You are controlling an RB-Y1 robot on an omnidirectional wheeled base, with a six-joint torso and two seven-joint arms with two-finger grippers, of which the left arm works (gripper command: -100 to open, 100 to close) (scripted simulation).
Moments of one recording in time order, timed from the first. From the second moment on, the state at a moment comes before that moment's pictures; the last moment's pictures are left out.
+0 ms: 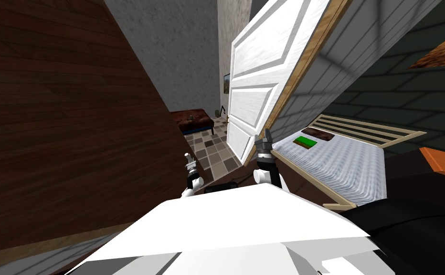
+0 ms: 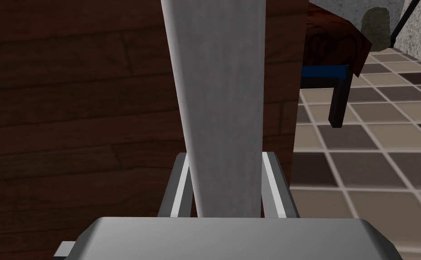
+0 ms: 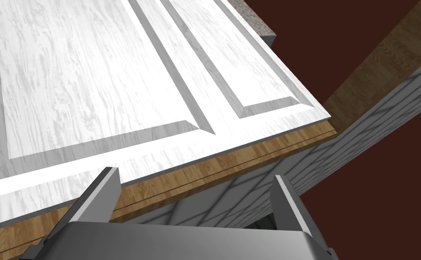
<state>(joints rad) -0.18 0.06 -0.17 -0.59 0.77 -0.96 1.12</state>
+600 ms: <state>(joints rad) -0.13 0.06 -0.12 -0.68 0.80 -0.94 1.07</state>
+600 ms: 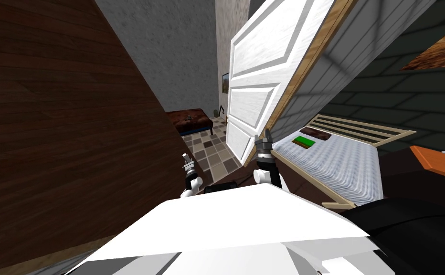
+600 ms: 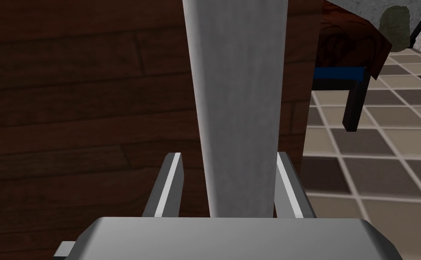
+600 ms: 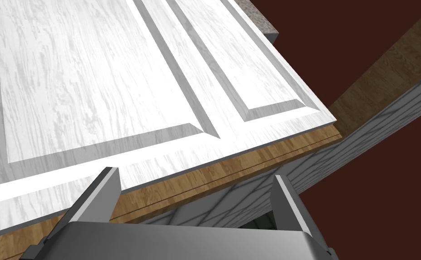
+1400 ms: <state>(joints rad) -0.14 0.05 -0.03 -0.68 0.84 -0.97 1.02</state>
